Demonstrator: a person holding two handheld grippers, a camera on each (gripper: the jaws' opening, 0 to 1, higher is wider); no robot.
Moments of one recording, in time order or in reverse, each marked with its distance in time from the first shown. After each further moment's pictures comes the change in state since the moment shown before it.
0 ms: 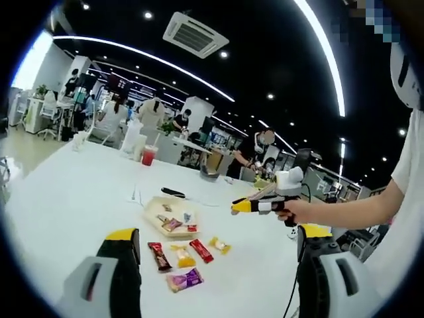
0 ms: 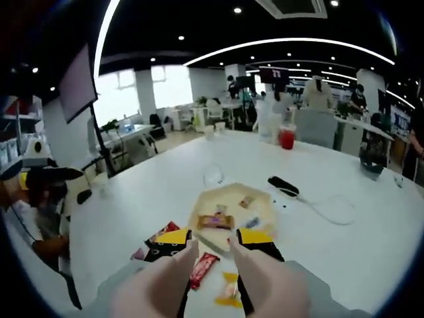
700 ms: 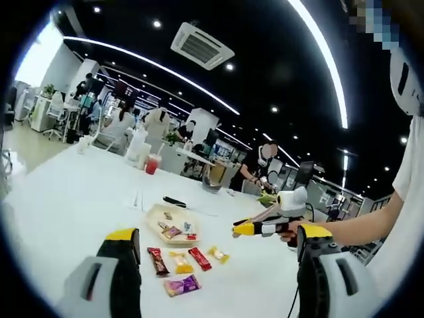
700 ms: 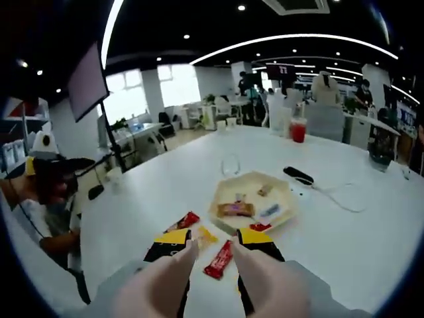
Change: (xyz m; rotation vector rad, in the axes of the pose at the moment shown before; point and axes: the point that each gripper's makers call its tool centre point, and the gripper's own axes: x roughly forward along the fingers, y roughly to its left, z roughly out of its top) left arm -0.011 -0.003 0.007 0.023 -0.110 0.009; right arm -0.006 0.042 -0.026 0.019 0.014 0.068
